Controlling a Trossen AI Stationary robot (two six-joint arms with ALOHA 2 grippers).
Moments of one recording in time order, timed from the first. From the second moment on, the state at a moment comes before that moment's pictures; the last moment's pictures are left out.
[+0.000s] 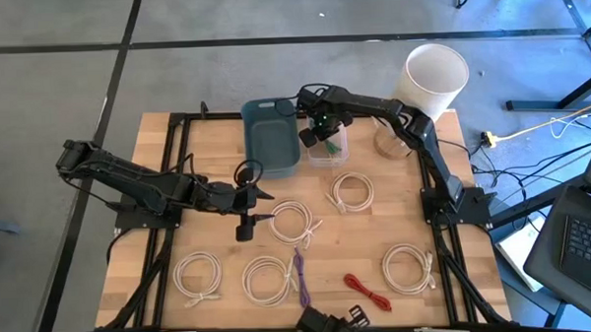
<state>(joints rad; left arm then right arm) -0.24 1.15 0.74 -0.09 -0.29 -0.11 -0.56 2.29 1.87 -1.10 0.04 0.46</state>
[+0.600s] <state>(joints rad) -0.24 1.15 0.74 -0.09 -0.29 -0.11 -0.55 2.27 1.93 -1.16 0.10 0.40</state>
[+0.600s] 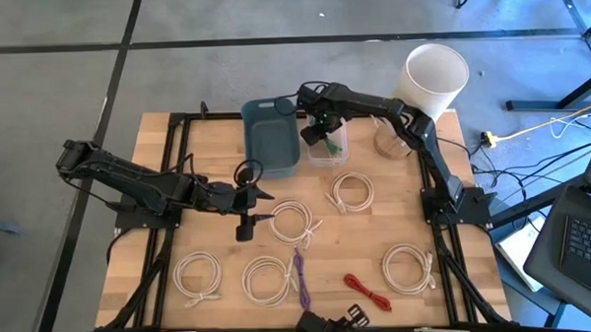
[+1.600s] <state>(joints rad) -0.25 1.15 0.74 -0.09 -0.29 -0.09 0.16 2.00 2.32 -1.57 0.20 0.37</state>
